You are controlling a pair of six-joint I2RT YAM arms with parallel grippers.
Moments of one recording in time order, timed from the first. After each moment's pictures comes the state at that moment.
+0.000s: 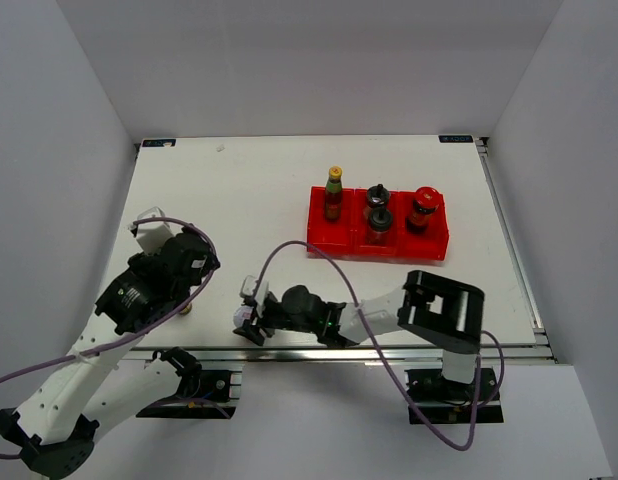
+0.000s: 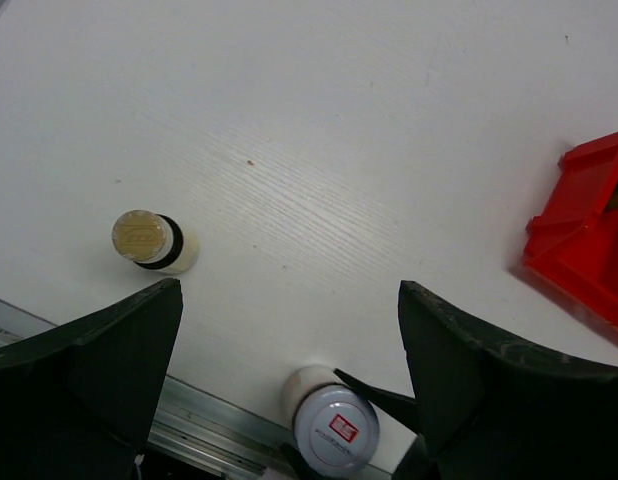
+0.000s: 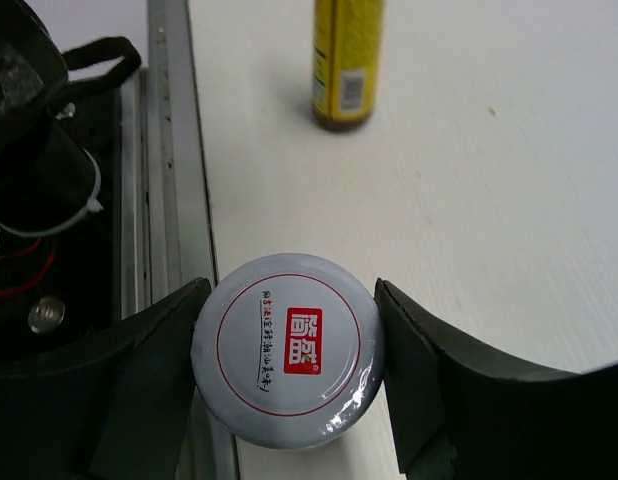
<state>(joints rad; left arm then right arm) -0.65 0.77 1.05 -1.14 -0.76 -0.92 1.33 1.90 0.89 0.81 -0.10 -0.02</state>
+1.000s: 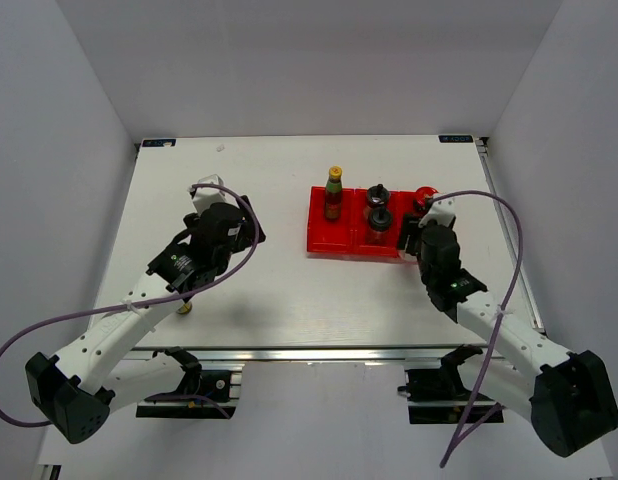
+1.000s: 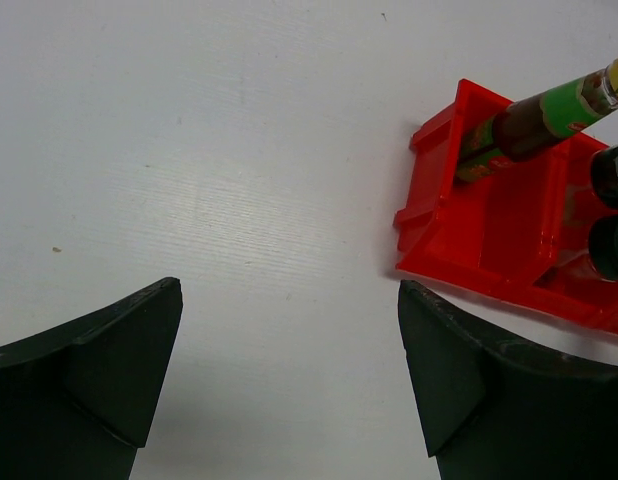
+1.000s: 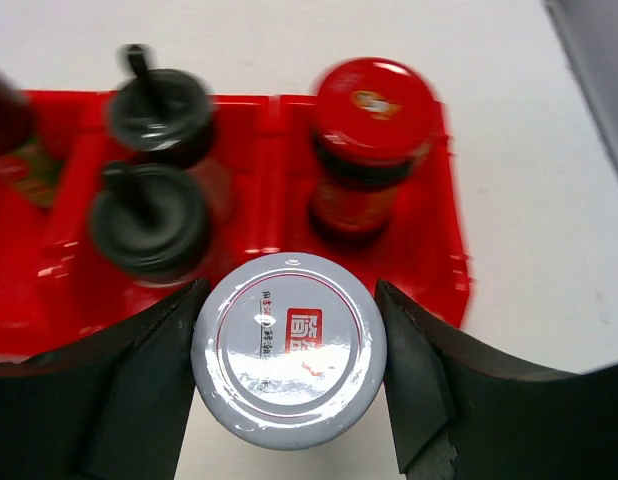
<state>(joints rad) -0.65 1.03 0.99 -0.56 -0.56 -0.67 0.51 0.99 0.49 0.21 0.45 0.13</state>
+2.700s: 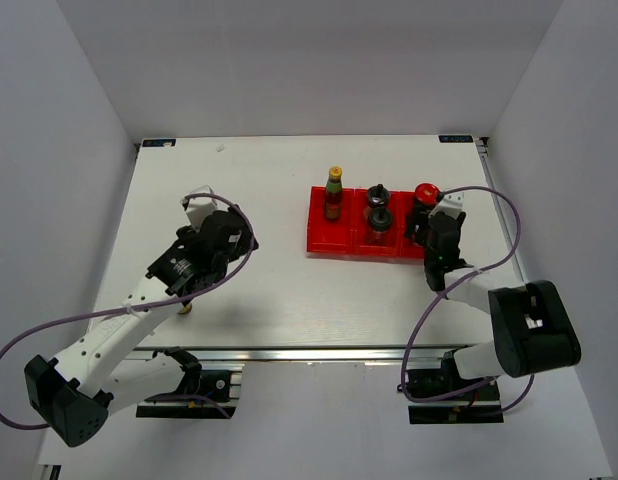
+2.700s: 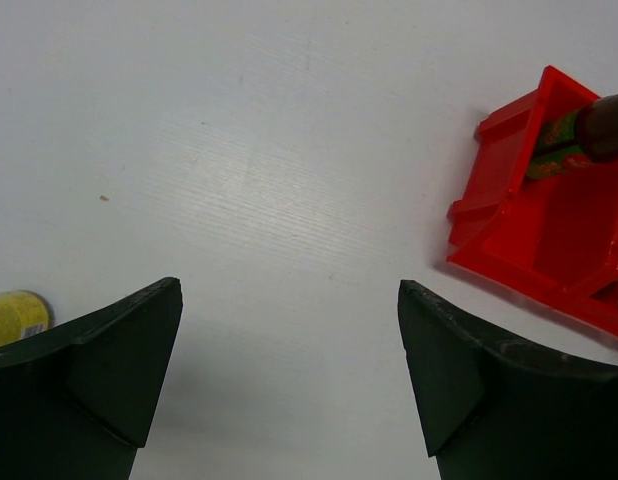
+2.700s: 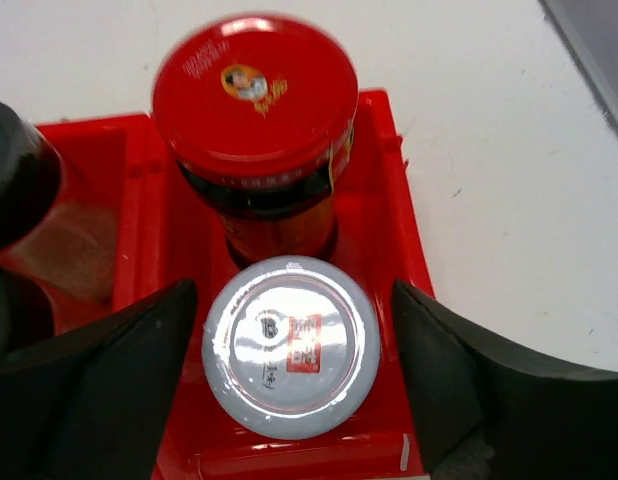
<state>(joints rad) -0.65 1.01 0.95 -0.65 -0.62 -0.77 0.24 1.41 0.47 0.62 0.36 0.14</state>
